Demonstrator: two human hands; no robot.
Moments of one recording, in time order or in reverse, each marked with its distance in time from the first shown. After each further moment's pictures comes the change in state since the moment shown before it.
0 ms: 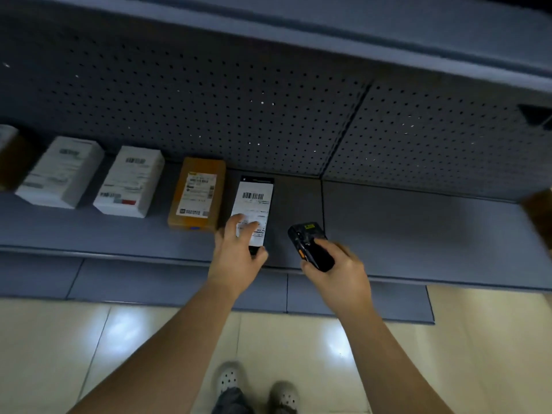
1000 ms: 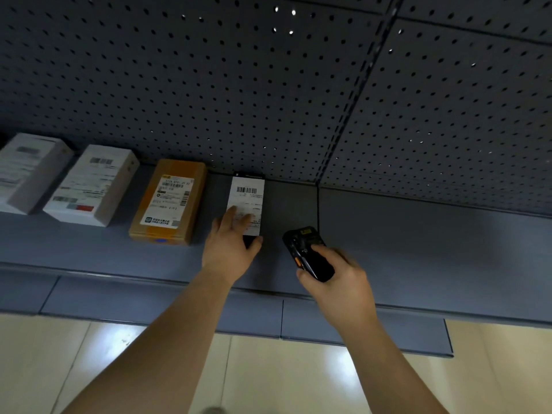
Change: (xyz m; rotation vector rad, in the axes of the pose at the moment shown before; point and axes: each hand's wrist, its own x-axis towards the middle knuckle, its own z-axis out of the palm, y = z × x) left_hand 0.080 -0.014 0.074 0.213 0.008 -0.013; right_hand 0.058 0.062 0.019 0.057 0.006 -0.067
